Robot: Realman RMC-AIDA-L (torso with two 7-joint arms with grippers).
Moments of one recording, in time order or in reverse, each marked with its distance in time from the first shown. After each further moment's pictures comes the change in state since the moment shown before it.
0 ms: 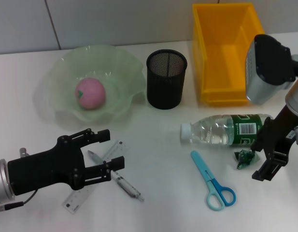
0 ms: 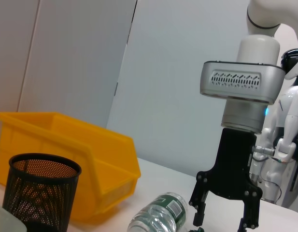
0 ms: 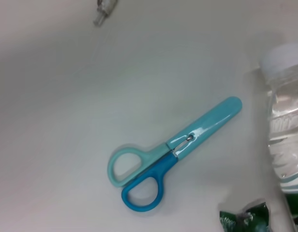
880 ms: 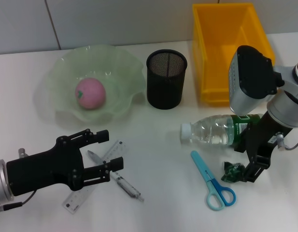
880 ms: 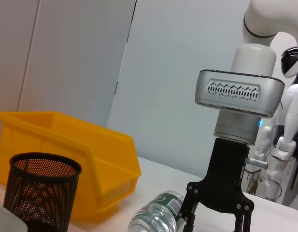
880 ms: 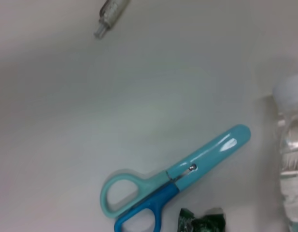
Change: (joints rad) left arm 0.006 0.003 0.002 0.003 0.000 0.000 0.004; right arm -0.016 0.009 -0.089 0.050 0.058 0.121 -0.007
